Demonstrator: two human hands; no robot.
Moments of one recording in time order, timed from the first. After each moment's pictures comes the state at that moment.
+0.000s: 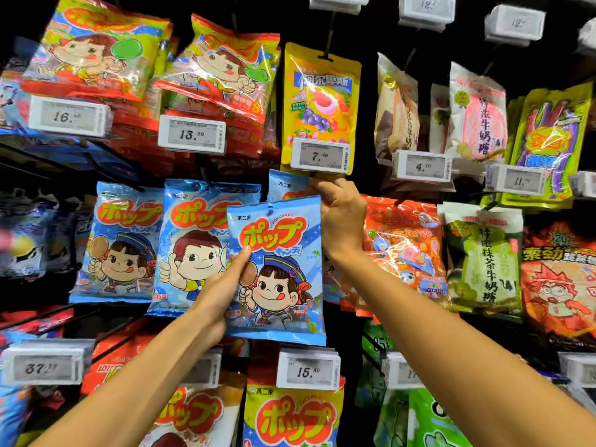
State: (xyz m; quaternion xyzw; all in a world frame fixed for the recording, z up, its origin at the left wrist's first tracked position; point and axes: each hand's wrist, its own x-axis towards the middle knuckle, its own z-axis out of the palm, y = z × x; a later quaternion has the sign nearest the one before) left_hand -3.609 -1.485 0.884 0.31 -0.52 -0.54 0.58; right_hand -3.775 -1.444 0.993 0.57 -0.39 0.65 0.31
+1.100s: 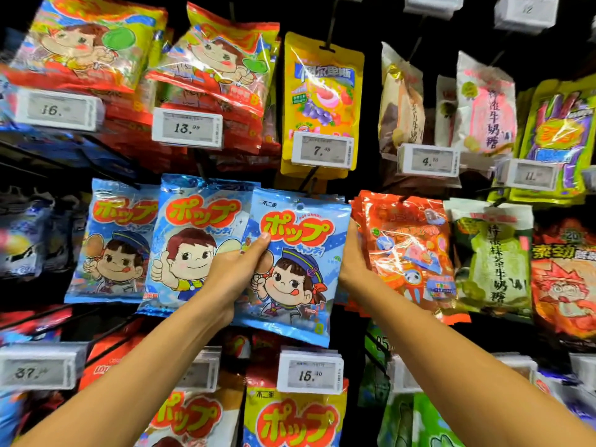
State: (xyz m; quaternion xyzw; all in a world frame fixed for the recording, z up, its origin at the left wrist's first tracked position) left_hand -3.623 -1.467 0.914 0.35 -0.57 -0.44 0.60; right_hand -3.800 -1.456 0.951 0.60 -0.47 0.65 0.03
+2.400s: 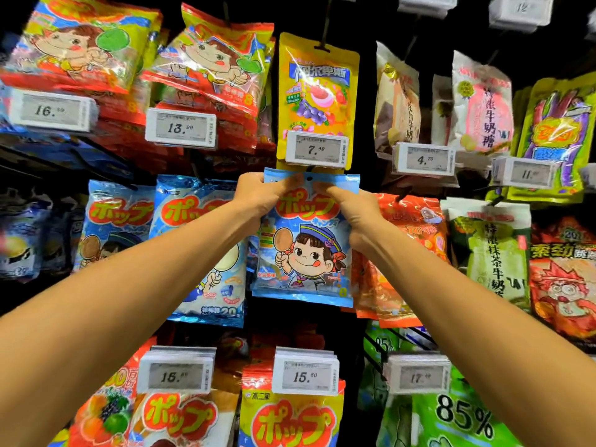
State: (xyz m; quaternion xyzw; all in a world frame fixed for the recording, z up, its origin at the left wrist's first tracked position) left_hand -3.659 -1.495 1.020 0.23 -0.64 -0.35 0.64; right_hand -3.801 -1.448 1.010 0.48 -0.36 0.76 -0.25
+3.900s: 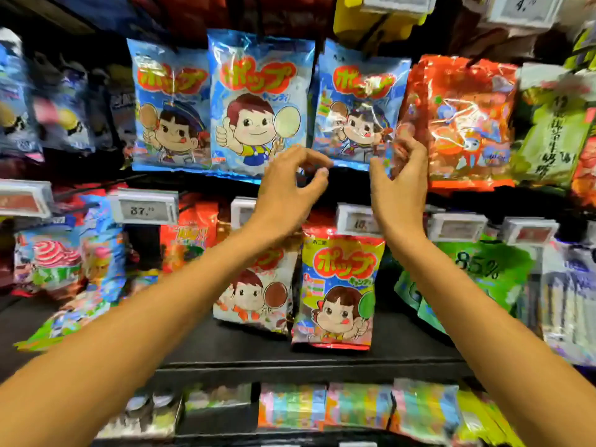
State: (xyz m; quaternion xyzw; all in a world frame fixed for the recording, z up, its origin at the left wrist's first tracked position) left_hand -3.583 -1.407 0.842 0.23 -0.75 -0.12 0.61; right_hand -3.736 -1.375 0.850 0.49 -0.50 0.71 0.07
